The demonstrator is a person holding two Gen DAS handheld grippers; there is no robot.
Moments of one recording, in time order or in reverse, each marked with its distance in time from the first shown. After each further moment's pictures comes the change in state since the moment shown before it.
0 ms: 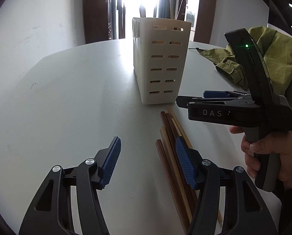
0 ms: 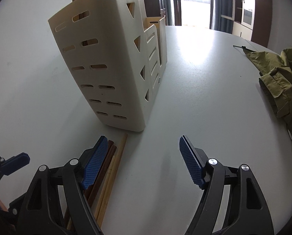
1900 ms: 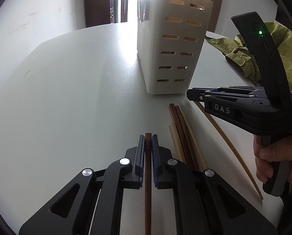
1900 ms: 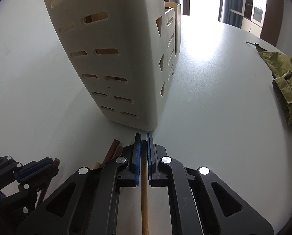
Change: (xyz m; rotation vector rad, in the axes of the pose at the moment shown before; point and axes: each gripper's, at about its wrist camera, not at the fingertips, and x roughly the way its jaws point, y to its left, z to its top) left arm 0.036 0.008 0.011 -0.036 0.102 -0.005; right arm 0.006 0.023 0.001 -0.047 0.089 0.030
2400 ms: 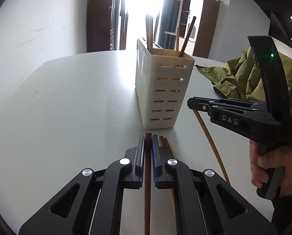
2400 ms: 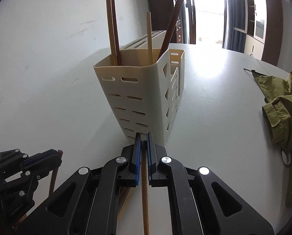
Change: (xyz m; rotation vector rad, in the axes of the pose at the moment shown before) left arm -0.072 0.000 0.019 -0.017 -0.174 -0.034; right arm -0.082 0.008 0.014 -0.024 -0.170 0.067
